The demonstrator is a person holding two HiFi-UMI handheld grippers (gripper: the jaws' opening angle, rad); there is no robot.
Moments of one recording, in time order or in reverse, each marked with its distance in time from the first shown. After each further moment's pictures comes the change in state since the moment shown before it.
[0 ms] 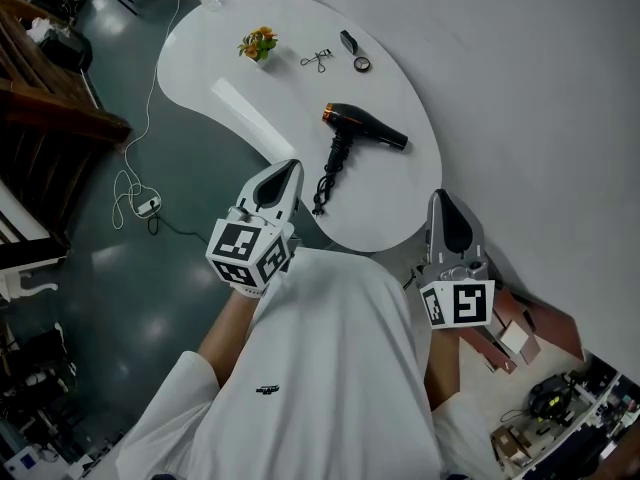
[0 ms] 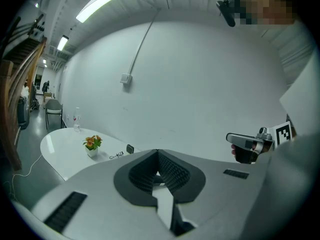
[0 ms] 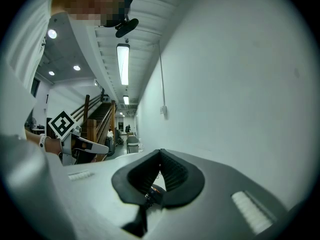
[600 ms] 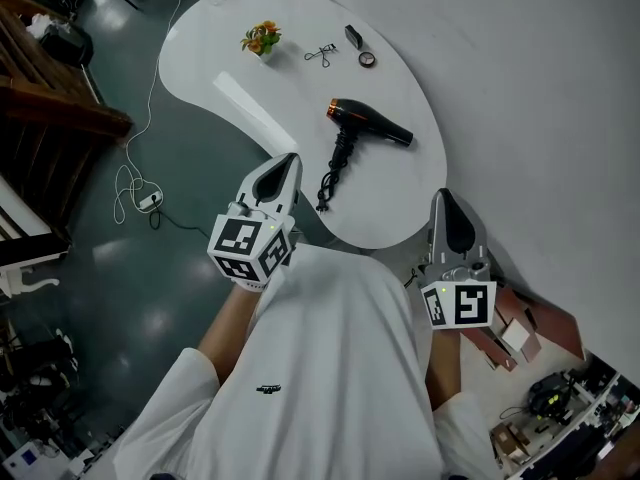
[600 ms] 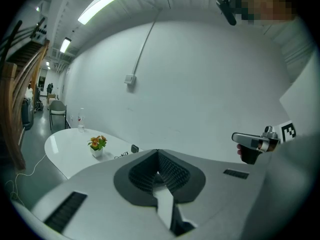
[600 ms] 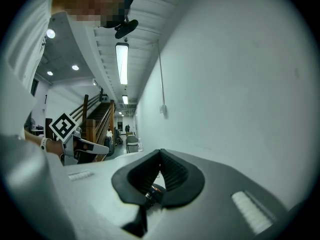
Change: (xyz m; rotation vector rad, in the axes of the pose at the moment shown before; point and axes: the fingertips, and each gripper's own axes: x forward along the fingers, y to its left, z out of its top) left arm 0.002 0.017 -0.001 -0.002 -0.010 0.039; right arm 0.004 0.004 -0.003 0.010 0.008 -0.009
